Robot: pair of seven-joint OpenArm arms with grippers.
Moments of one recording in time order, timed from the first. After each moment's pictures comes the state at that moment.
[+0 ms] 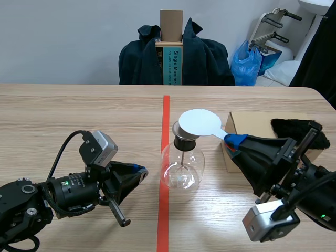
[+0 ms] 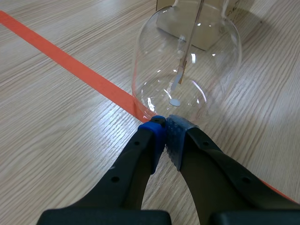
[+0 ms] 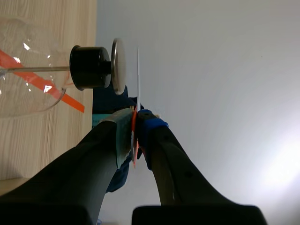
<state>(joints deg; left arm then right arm) -1.5 -24.6 32.4 64.0 -7.9 -29.8 -23.4 -17.4 27.0 -7.3 79.6 -60.8 -30.8 53.7</state>
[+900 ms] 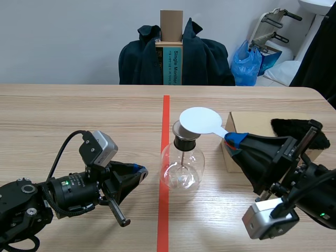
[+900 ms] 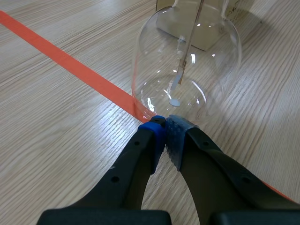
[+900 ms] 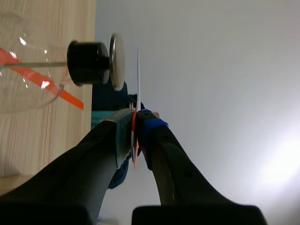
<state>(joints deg) -1.5 -24.6 32.4 64.0 -7.9 -29.7 -23.4 -17.3 27.0 -7.3 79.6 -60.8 -30.8 51.9</state>
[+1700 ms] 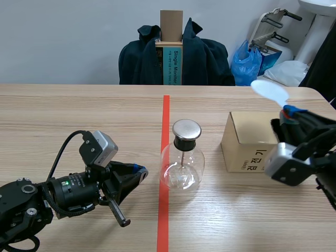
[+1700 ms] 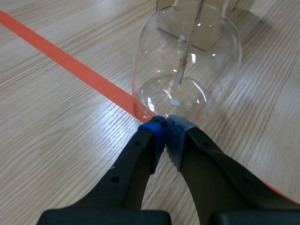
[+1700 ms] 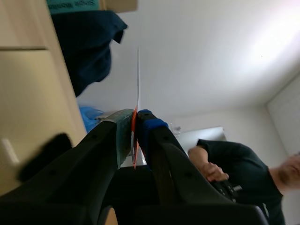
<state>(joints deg) -1.5 -24.6 32.4 64.0 -7.9 -29.8 -23.4 -19.0 30.9 -7.3 81.2 -48.1 -35.2 25.6</state>
